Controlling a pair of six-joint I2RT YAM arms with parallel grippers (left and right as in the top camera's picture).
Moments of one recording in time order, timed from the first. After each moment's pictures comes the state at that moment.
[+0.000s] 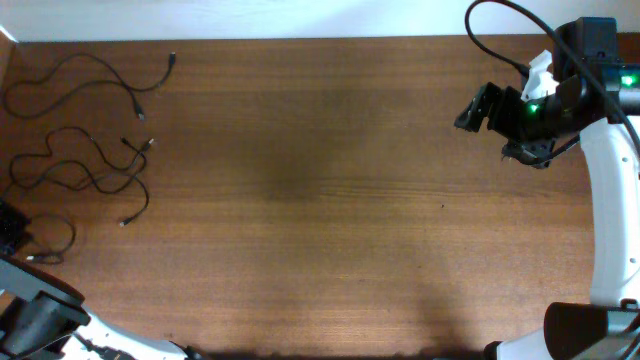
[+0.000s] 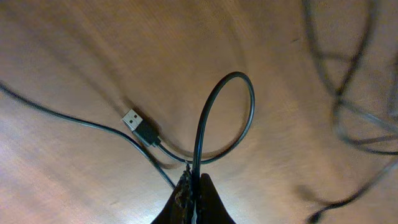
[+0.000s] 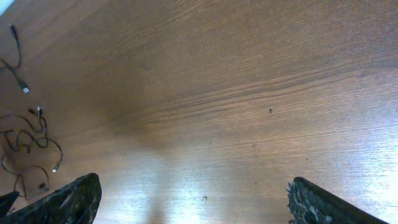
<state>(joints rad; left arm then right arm) 1.00 2.04 1.66 -1.00 0.18 0.06 -0.06 1.68 1.88 -1.45 -0.36 0.38</state>
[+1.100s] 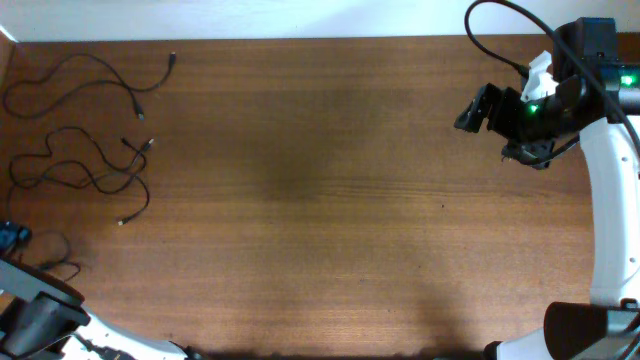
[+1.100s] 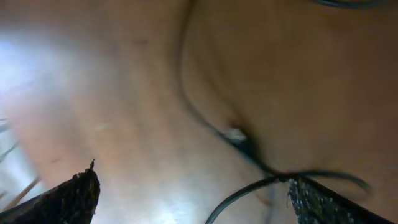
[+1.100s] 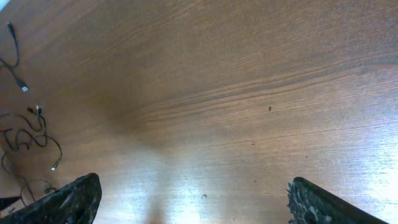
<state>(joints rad) 1.00 2.04 1.68 -1.07 -0.19 -0.15 -0.06 1.69 1.88 -1.46 -0.36 0.38</state>
